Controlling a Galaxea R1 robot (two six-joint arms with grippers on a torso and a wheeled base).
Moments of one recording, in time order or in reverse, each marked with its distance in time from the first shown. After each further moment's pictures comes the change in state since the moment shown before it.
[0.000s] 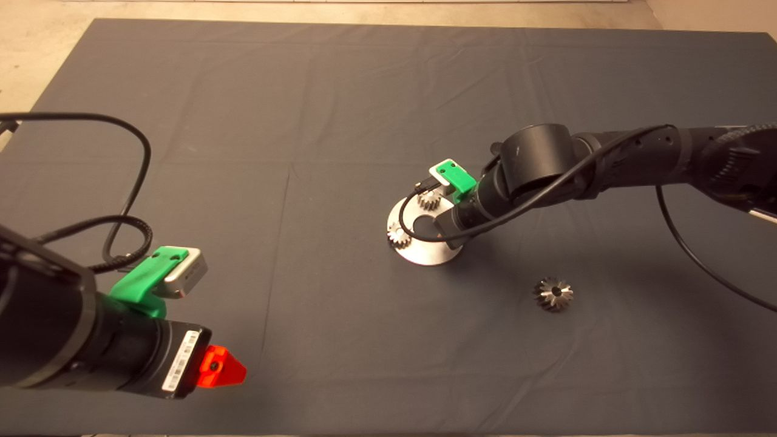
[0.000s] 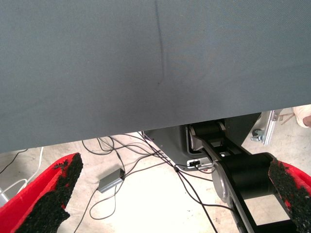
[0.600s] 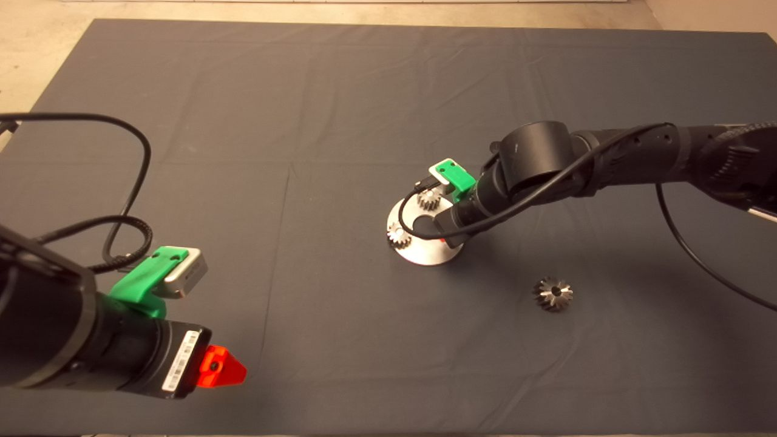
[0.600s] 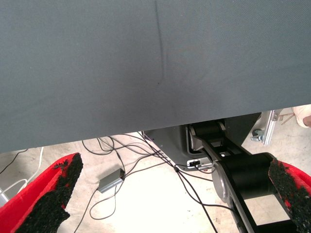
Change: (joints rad) left arm 0.000 0.000 0.000 0.000 0.000 0.000; right arm 0.003 0.006 -0.015 0.005 0.006 0.000
